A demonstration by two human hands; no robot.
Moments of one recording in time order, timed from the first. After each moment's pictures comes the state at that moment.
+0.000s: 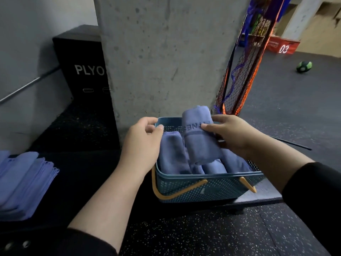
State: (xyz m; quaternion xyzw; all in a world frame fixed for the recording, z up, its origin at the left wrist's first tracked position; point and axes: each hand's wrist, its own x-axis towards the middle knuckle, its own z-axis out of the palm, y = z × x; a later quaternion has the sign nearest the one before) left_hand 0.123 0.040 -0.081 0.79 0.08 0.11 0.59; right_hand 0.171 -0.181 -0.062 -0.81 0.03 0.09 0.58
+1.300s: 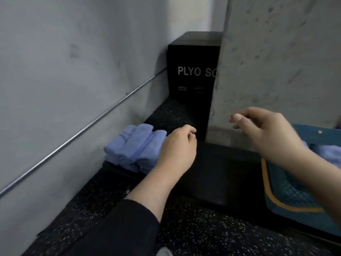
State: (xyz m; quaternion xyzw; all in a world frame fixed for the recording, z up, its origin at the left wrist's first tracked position) left_hand 0.058 0.240 -0.113 0.91 0.16 0.15 0.35; right_hand 0.119 0.046 -0.060 -0.87 -0.24 -0.05 0.42
